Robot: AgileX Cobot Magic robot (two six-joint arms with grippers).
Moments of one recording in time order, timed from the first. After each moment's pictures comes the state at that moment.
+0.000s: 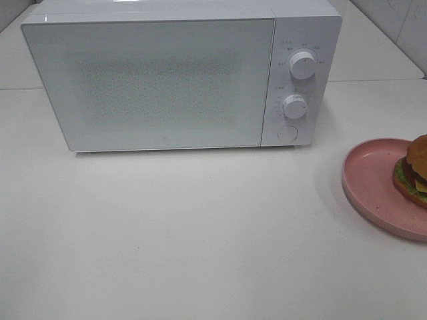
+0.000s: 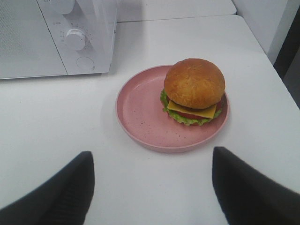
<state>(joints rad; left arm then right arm) 0.06 0.00 -0.50 -0.14 1.06 0.11 0.04 0.00 -0.50 -0.06 1.01 0.03</state>
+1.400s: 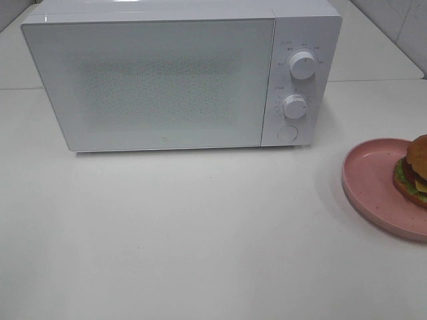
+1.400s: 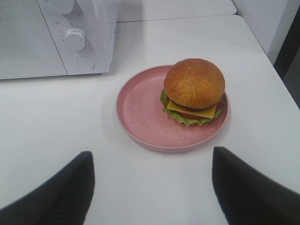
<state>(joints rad) 0.06 0.00 -0.50 -0.14 1.06 0.11 0.04 0.00 -0.50 -0.06 1.01 0.03</state>
